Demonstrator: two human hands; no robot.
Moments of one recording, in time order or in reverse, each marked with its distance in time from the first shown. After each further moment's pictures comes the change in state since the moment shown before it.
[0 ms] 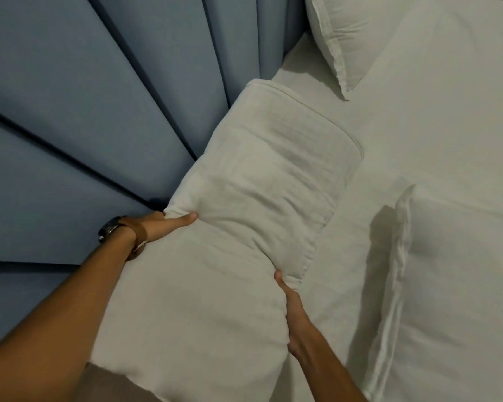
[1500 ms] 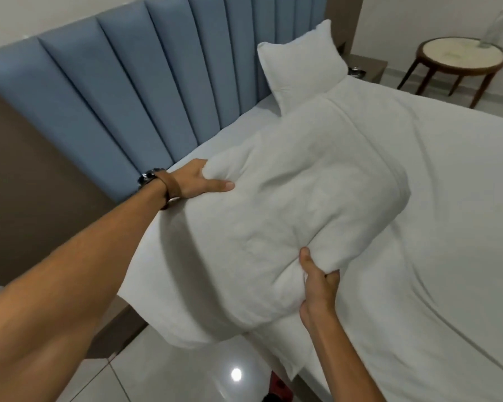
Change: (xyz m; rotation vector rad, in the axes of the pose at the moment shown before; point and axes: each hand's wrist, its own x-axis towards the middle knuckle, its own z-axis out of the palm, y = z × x) left_hand -0.581 0.060 0.332 -0.120 0.238 0.638; right_hand -0.444 0.122 -0.404 0.113 0.070 -0.755
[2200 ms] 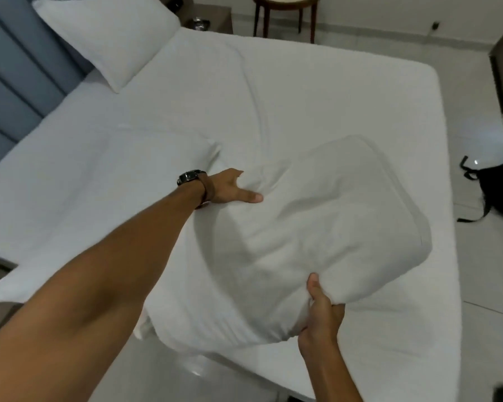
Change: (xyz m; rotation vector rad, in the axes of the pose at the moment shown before) left_hand 0.053 0.284 0.503 0.208 -0.545 0.126; right_hand 0.000 -0.108 -0.461 0.314 0.587 0.077
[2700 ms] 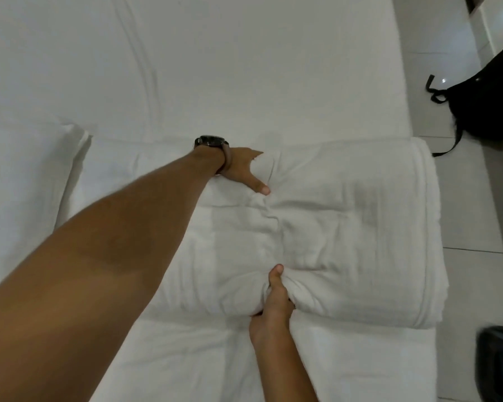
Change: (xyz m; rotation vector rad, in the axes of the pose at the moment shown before) left_hand 0.369 0.118 0.197 0.679 -0.327 0.078; right_hand 0.325 0.064 -0.073 0.243 0.163 0.246
